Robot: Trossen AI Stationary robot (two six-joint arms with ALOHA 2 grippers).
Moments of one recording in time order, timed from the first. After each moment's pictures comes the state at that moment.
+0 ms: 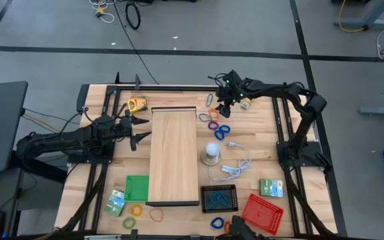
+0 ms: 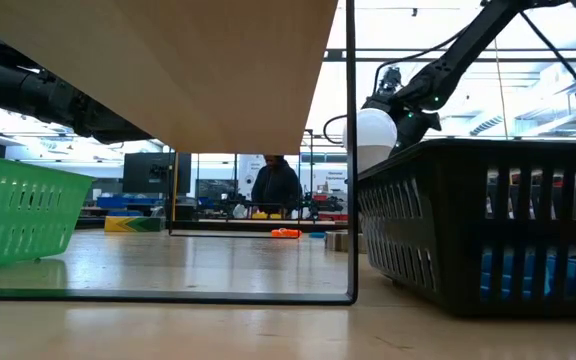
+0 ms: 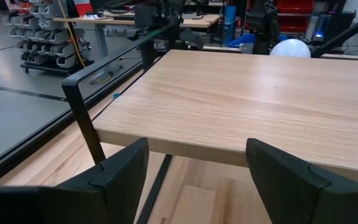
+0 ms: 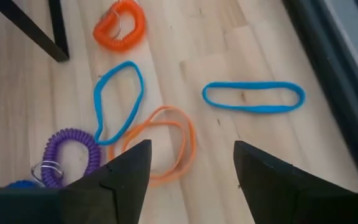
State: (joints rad) left arm 0.24 0.28 0.05 0.08 -0.08 0.03; right arm -0.72 1.80 1.08 -0.31 -0.33 -0.40
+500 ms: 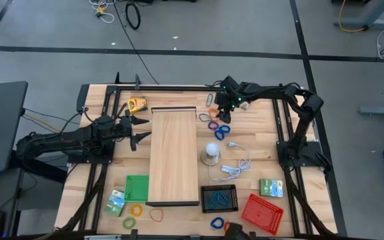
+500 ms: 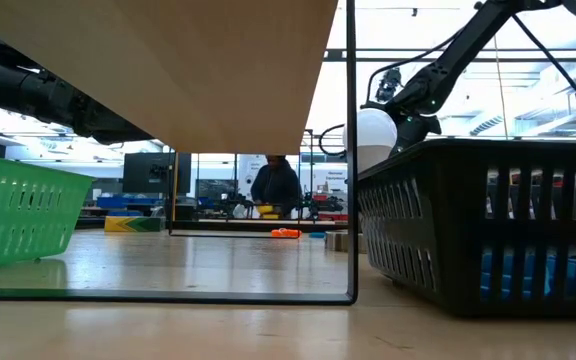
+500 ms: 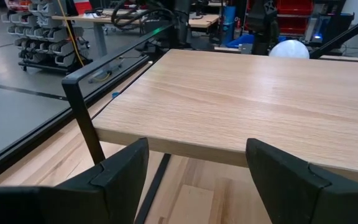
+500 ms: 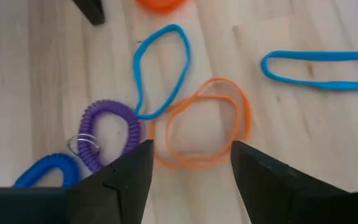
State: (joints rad) left arm 0.24 0.28 0.05 0.08 -0.08 0.02; right arm -0.67 1.82 1.07 -0.39 -0.35 -0.41
